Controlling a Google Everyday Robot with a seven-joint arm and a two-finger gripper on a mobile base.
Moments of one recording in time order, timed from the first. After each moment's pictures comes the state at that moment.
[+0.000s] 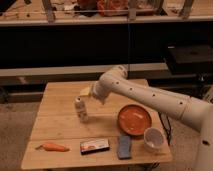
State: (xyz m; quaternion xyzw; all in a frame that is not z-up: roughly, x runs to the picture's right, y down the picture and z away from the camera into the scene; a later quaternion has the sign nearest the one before) arm -0.074 0.045 0.785 0.00 -0.30 -0.58 0.76
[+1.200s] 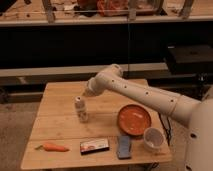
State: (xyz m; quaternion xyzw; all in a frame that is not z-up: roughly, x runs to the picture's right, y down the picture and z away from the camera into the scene) arm -0.112 0.018 0.807 0.05 -0.31 -0.57 0.76
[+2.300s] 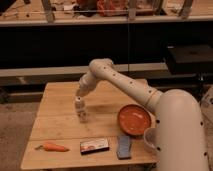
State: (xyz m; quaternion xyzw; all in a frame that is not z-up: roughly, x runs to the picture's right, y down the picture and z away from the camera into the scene) arm -0.155 0.021 0.844 -0.03 -0.42 -0.56 0.72
